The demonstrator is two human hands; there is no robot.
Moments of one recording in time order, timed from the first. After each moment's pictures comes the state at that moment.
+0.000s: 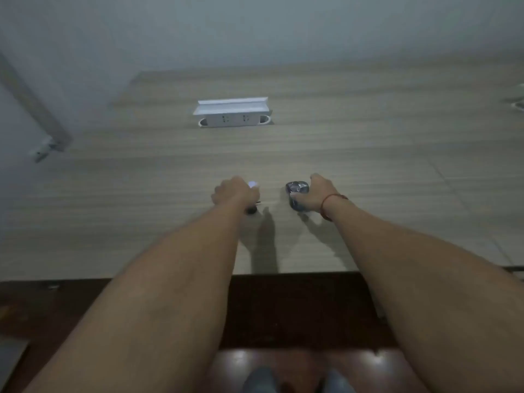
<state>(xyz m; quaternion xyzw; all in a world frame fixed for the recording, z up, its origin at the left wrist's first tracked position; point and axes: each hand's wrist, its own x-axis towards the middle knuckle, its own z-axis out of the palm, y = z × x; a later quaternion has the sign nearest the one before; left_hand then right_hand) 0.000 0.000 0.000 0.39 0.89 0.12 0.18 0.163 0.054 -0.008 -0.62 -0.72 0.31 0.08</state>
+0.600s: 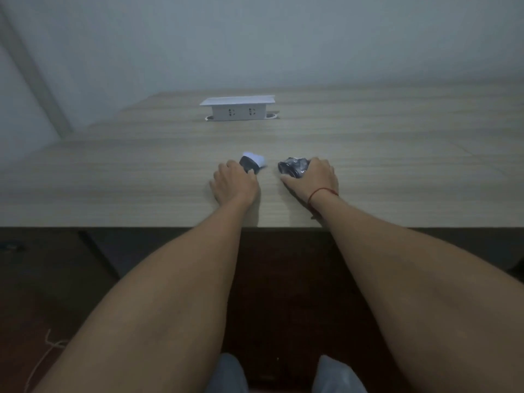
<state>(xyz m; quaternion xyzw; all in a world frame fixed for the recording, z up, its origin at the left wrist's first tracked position) 0.016 -0.020 -0.118 0.39 0.87 0.28 -0.04 0.154 0.033 -0.119 -0.59 -0.72 0.18 0.31</state>
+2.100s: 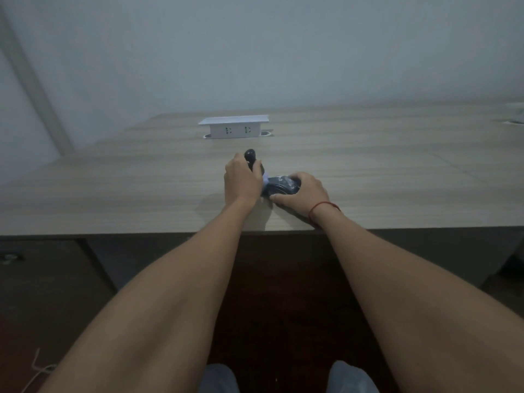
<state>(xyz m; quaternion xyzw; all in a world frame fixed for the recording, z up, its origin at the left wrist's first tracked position) 0.048 -0.040 -0.090 0.45 0.72 0.53 -0.05 0.173 0.011 -0.124 -0.49 -0.76 0.27 0.33</state>
